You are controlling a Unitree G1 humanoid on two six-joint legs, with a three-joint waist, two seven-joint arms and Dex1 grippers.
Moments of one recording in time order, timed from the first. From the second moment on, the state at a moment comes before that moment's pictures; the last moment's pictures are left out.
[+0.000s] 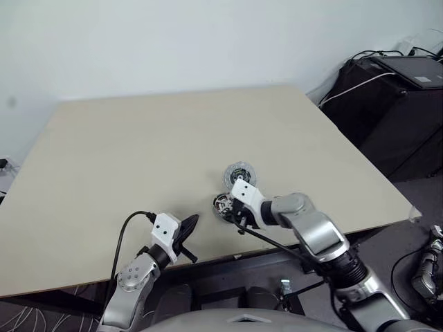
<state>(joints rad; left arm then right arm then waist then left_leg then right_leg) 0.30 0.20 -0.19 -0.06 -0.14 -0.10 -0.52 -0.29 -0.31 0.40 -0.26 -0.04 1.00 0.82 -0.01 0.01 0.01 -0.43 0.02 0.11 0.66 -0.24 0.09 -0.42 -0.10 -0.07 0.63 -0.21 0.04</state>
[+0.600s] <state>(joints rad) 0.31 0.20 -0.19 -0.06 -0.14 -0.10 -0.52 -0.32 -0.02 0.30 -0.13 0.05 1.12 0.45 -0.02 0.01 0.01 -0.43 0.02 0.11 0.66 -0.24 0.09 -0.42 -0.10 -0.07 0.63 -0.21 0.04</state>
